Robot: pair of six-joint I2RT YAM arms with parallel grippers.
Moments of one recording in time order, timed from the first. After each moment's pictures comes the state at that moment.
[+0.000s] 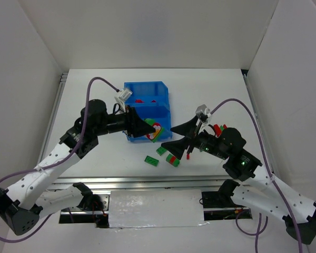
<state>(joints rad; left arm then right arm) -0.62 1.05 1.07 -0.25 0.54 -0.66 0.82 0.70 0.74 -0.02 -0.25 0.34</state>
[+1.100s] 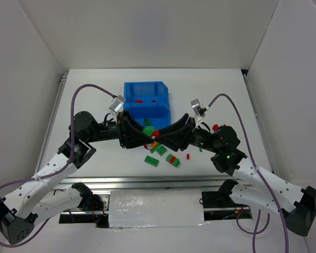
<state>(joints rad) -0.62 0.90 0.86 0.21 0.80 -0.73 0.81 0.83 0.66 0.54 -0.48 0.70</state>
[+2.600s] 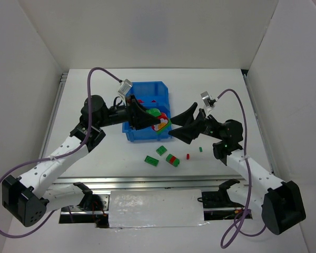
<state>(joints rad) -0.56 1.13 0.99 0.26 0.76 -0.67 0.39 0.98 0.52 0.99 -0.91 0.90</state>
